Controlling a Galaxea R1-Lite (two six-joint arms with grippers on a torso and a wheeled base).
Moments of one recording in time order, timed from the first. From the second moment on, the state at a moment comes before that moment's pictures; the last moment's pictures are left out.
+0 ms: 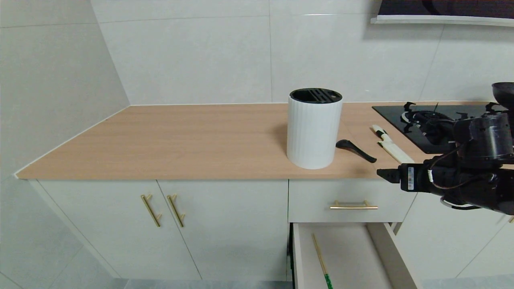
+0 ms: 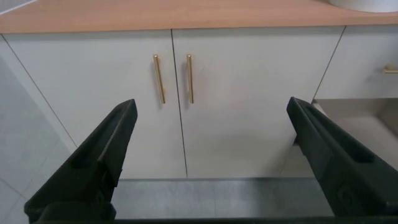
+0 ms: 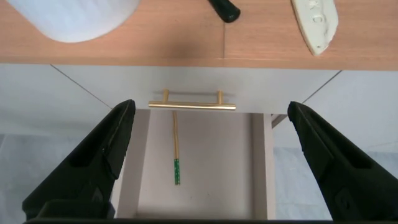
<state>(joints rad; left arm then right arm) 0.00 0.00 0.00 0.00 -0.02 0.00 0.33 1.58 -0.82 -0.27 -0.24 0.18</state>
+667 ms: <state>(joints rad) 0.00 0.00 0.00 0.00 -0.02 0.00 0.31 1.70 -0.90 -0.37 -0.11 0.12</state>
